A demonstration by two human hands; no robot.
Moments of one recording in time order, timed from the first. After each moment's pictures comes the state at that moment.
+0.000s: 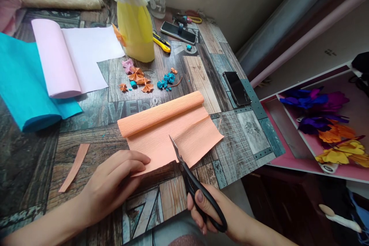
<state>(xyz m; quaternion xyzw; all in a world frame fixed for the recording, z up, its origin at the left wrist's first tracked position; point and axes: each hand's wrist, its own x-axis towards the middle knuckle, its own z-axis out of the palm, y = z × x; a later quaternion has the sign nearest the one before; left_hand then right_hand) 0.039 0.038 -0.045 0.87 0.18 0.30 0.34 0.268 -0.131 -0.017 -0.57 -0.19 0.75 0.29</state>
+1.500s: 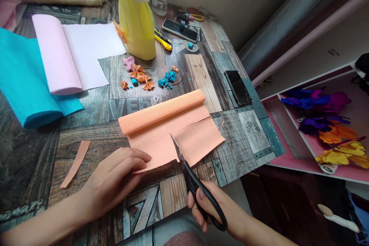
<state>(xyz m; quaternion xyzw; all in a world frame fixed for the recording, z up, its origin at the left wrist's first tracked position) 0.040 0.038 -0.046 0.87 0.18 0.30 0.34 0.269 -0.129 -0.014 -0.58 -0.21 0.74 0.28</state>
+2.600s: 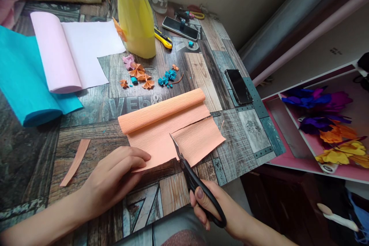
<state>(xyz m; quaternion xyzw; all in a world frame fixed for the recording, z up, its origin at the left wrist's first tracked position) 0.038 0.037 -0.049 0.87 0.18 0.29 0.34 0.272 -0.135 -0.019 -0.58 -0.20 0.74 0.29</state>
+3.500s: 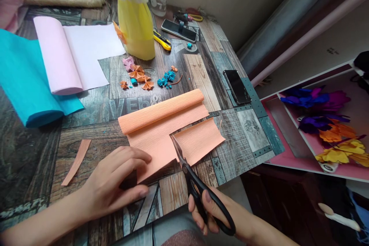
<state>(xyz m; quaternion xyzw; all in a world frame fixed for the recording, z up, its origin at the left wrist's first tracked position) 0.036 0.037 -0.045 0.89 0.15 0.26 0.33 0.279 -0.140 -0.011 -0.54 -0.22 0.77 0.26</state>
